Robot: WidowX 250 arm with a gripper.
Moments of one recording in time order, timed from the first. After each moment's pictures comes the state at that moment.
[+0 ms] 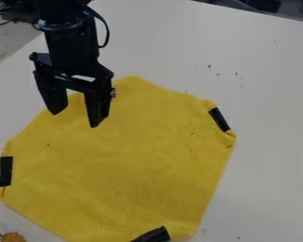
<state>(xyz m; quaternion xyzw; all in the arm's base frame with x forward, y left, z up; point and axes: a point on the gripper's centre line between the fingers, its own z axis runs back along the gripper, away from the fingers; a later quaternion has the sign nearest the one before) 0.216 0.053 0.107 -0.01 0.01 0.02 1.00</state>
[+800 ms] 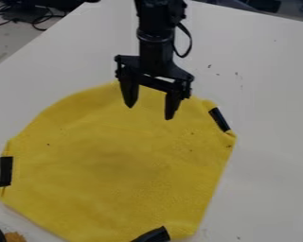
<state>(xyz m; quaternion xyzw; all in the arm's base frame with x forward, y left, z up) 0.307 -0.010 0.067 0.03 -0.01 0.03 1.00</state>
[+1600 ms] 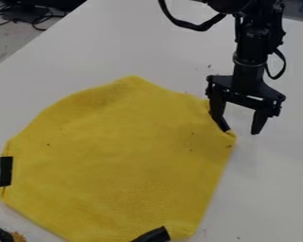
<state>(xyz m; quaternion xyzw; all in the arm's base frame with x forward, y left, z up) 0.368 -0.107 0.026 -0.02 -0.04 -0.03 1.00</state>
